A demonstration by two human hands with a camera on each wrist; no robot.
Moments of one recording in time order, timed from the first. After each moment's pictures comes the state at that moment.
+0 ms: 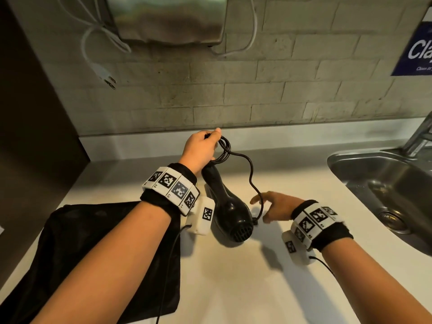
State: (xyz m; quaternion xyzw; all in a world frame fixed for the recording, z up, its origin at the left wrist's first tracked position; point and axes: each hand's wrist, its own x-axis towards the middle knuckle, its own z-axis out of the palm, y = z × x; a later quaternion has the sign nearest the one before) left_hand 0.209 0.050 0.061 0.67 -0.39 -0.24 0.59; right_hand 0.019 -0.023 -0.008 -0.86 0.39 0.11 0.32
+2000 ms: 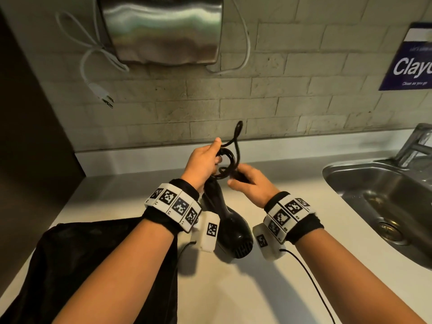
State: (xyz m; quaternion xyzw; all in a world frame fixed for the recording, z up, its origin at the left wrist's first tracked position) left_hand 0.200 0.045 0.069 0.61 -0.36 -0.32 0.63; right_hand 0.072 -0.012 0.042 -0.84 0.21 -0.25 0.42
